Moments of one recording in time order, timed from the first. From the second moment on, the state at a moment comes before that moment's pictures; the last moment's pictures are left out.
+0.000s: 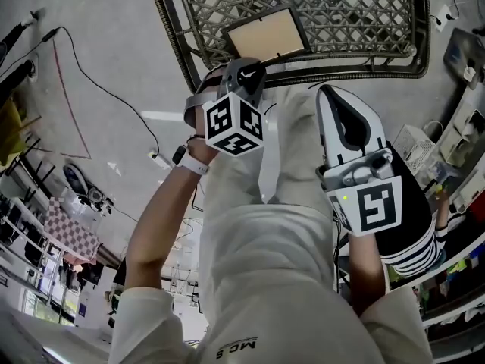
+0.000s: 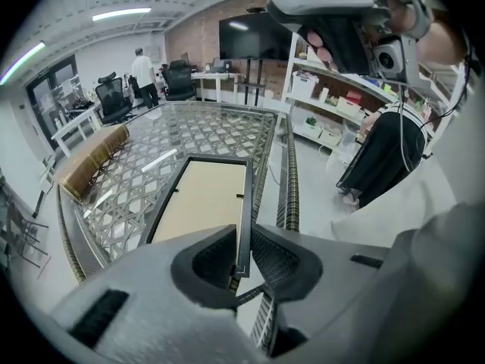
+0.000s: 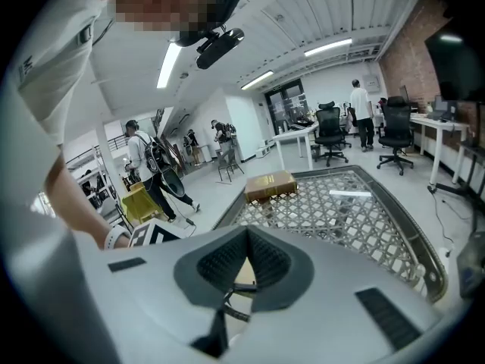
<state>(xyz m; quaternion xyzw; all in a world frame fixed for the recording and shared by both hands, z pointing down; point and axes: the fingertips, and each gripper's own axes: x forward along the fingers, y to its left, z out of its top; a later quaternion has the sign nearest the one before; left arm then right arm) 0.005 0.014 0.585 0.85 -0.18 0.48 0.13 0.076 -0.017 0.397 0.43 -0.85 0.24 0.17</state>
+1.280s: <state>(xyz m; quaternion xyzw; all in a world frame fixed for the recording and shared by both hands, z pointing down) 0.028 0.011 0.546 0.86 -0.24 0.33 0.30 0.072 -0.016 0.387 0.43 -0.86 0.22 0.18</state>
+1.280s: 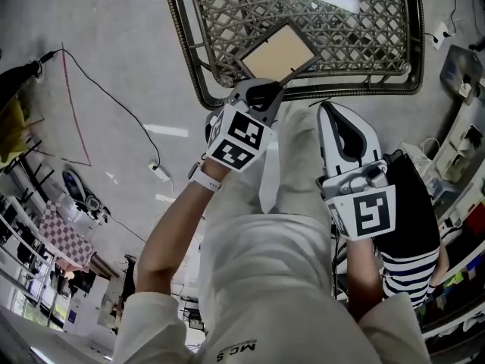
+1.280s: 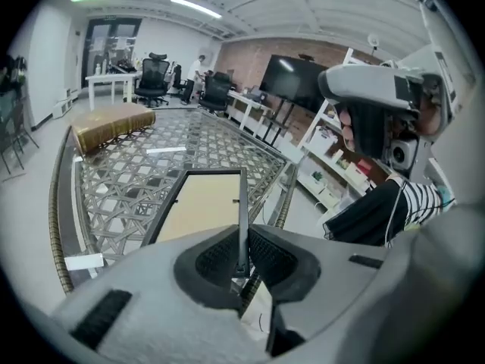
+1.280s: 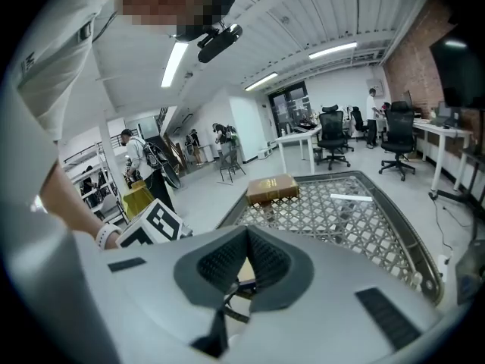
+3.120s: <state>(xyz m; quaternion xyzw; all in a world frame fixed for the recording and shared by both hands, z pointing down) 0.034 -0.040 0.488 0.70 -0.20 -0.14 0.66 0.061 -0.020 0.376 0.42 -0.86 0.23 0.18</state>
